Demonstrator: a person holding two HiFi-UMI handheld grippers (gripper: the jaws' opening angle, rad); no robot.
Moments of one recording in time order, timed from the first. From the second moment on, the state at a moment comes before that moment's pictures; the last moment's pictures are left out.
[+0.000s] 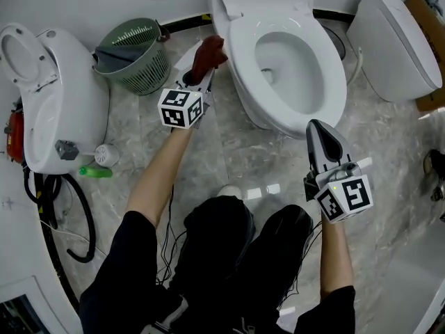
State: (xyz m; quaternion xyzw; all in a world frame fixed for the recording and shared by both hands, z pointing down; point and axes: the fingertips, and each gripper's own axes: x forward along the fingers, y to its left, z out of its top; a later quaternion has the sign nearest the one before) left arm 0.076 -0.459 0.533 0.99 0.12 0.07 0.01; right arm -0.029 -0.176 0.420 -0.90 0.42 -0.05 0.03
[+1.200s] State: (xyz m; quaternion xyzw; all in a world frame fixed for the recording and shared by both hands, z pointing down) left arm 0.012 -0.350 0.582 0.97 0.21 0.13 -0.04; right arm -0.072 -0.120 0.456 -0.92 0.39 -0.07 0.05
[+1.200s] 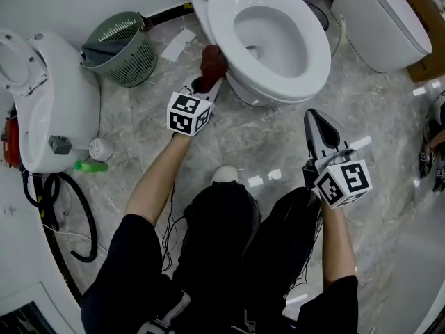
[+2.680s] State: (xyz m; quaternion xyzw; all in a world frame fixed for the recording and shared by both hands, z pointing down) left arm -0.055 -0.129 0.573 0.89 0.44 0.10 -0.03; right arm -0.099 -0.058 0.480 -0.93 0.35 -0.08 0.05
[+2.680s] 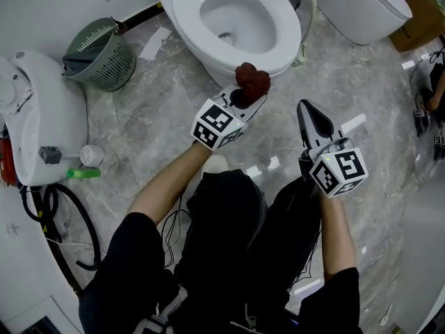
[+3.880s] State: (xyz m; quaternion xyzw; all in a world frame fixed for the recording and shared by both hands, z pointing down) left arm 0.050 -0.435 0.614 0.98 0.18 0.13 -0.03; right arm -0.077 -0.123 0.506 -0.91 0.39 -0.12 0.02
